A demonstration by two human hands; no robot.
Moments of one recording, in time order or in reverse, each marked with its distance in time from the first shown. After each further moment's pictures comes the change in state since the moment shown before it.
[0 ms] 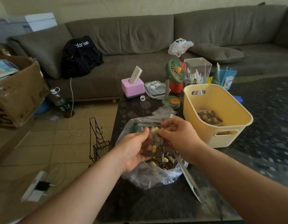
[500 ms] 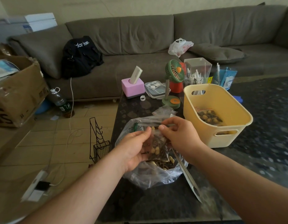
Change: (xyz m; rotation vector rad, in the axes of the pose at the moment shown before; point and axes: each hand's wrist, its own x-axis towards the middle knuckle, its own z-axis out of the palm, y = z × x) left_hand 0.000 -0.001 0.003 -0.035 0.017 0.059; right_hand 0.002 0.008 -0.003 -0.193 0.082 -0.143
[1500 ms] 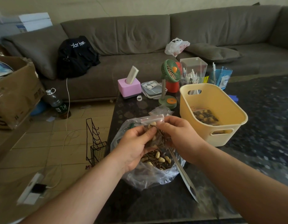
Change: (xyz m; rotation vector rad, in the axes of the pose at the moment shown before) left_hand 0.000 -0.003 0.013 0.033 -0.126 0.210; right_hand -0.006 -0.013 -0.010 0.431 -0.197 0.128
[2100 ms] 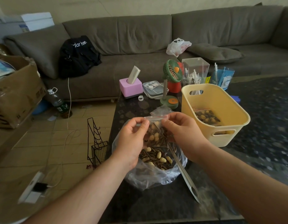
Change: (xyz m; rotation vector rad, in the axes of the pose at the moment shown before) left_hand 0.008 -0.005 -0.006 0.138 0.263 0.218; right_hand -0.002 -0.006 0.001 -0.098 0.150 -0.073
